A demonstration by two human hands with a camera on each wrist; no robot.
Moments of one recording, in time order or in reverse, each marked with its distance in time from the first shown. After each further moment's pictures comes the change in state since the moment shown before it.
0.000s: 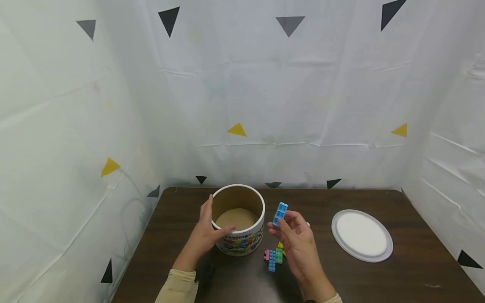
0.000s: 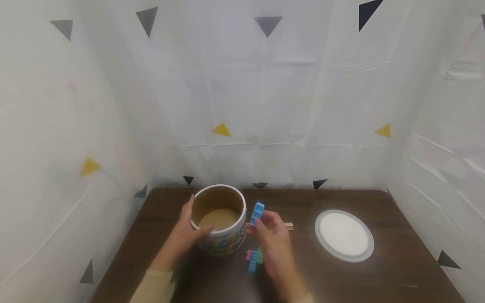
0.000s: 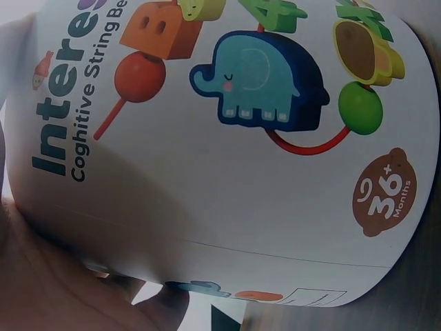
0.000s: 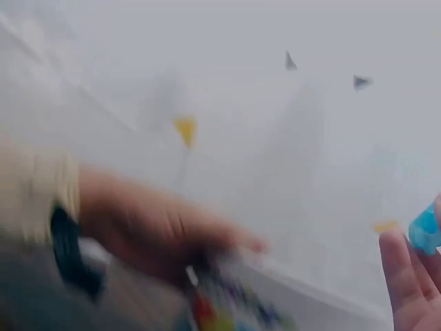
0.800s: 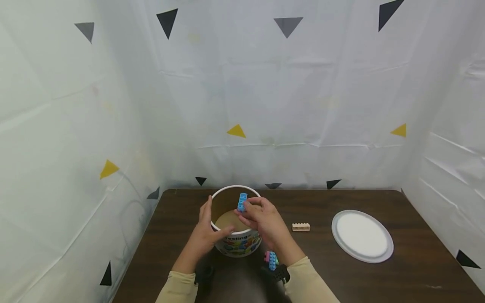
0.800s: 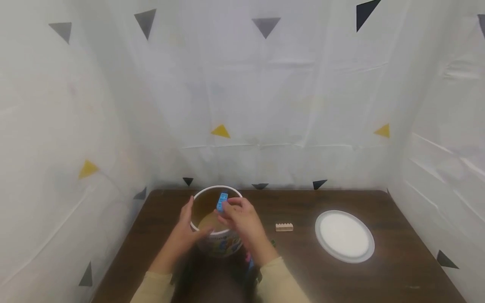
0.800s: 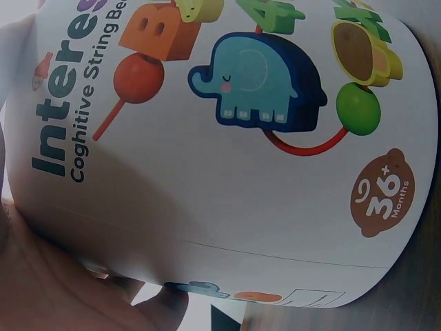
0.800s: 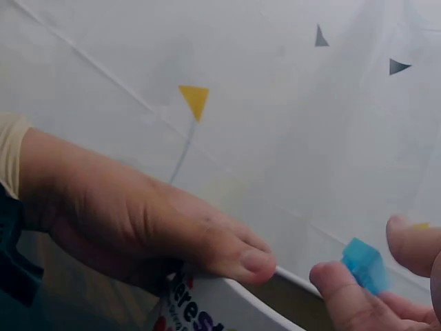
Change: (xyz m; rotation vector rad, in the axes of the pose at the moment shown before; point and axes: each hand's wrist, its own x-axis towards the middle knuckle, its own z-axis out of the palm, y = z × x) left_hand -0.001 -0.001 -0.002 -0.001 0.018 -0.008; right_hand 0.059 0.002 0.066 -0.147 -0.243 0.194
